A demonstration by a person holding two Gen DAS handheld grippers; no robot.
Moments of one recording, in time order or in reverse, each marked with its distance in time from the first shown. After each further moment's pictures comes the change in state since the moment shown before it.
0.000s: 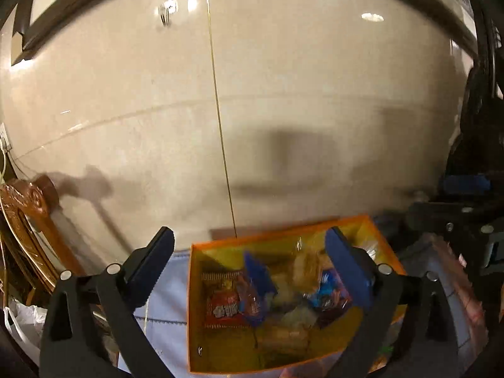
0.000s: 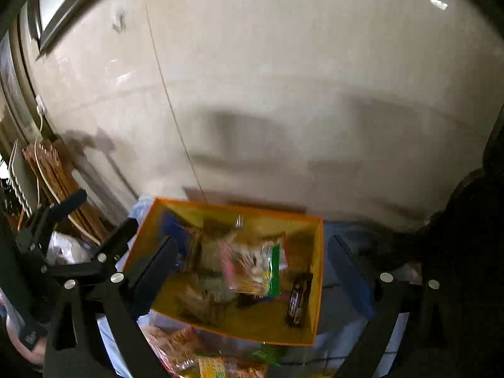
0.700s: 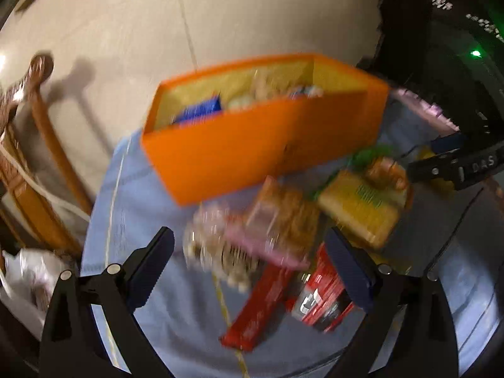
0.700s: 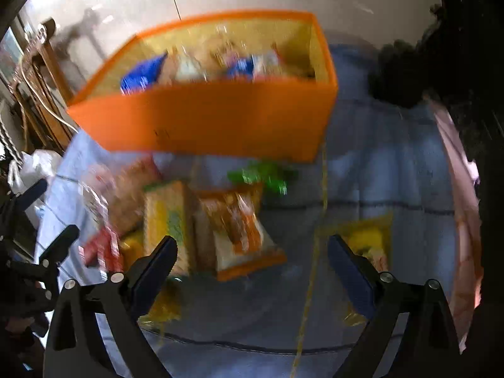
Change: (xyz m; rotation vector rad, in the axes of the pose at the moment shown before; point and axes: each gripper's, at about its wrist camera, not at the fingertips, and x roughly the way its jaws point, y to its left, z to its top) left arm -0.049 -0.029 -0.252 0.136 0.214 -0.080; right arm 0.062 0.001 -0.242 0.039 0.307 -0.033
